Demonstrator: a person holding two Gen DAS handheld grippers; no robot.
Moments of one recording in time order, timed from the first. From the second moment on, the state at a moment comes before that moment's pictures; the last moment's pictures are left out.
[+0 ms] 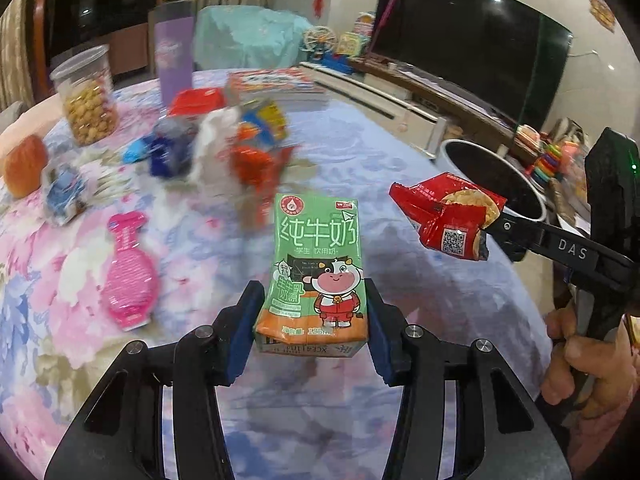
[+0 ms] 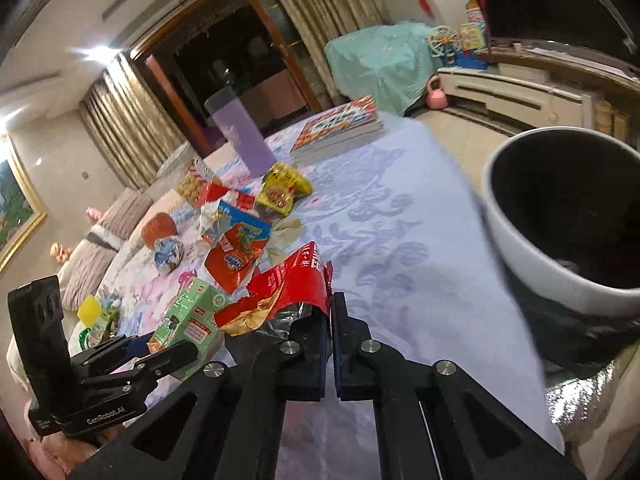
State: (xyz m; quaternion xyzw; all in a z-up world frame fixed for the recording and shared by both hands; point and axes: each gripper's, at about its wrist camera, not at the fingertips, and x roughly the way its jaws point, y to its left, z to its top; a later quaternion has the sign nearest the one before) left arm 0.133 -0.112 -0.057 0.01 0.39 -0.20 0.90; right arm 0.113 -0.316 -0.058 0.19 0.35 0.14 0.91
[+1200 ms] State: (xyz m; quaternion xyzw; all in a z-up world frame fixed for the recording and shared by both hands) left arm 0.166 -0.303 -0.019 0.08 0.37 -0.34 0.86; right arm 0.082 -0.472 -0.034 0.22 0.31 -0.02 0.92
